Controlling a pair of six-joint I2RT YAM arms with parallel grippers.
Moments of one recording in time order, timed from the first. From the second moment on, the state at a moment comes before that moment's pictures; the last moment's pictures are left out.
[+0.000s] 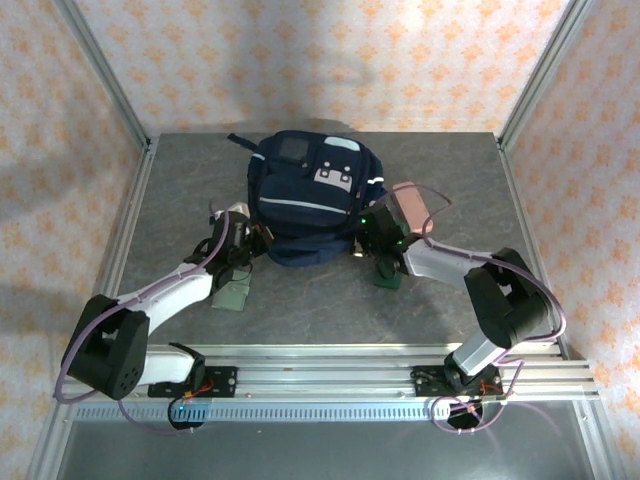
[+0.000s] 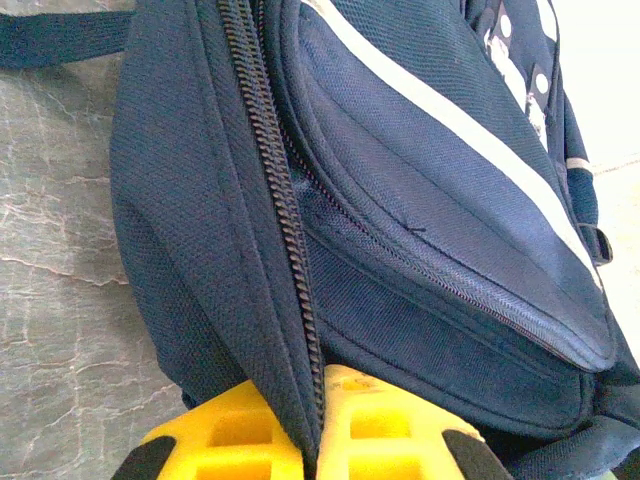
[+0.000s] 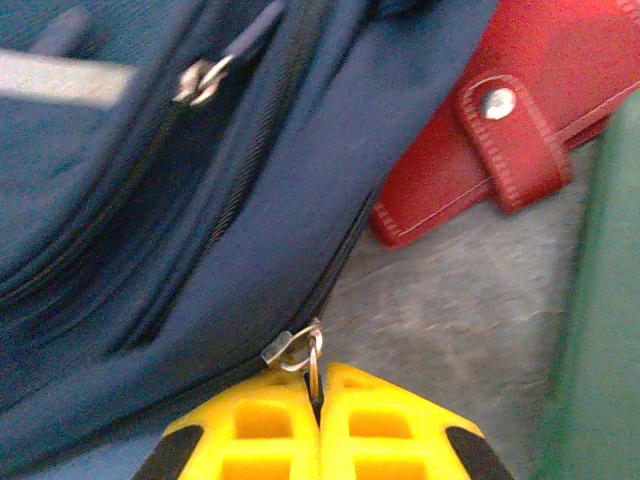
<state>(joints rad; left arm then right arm) -0.33 1.29 0.61 0.05 0.03 -0.79 0.57 1.60 0.85 -0.11 0.08 0.60</state>
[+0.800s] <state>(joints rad) -0.28 1.23 0.63 0.00 0.08 -0.75 0.46 1.84 1.08 -0.10 0.09 0.63</state>
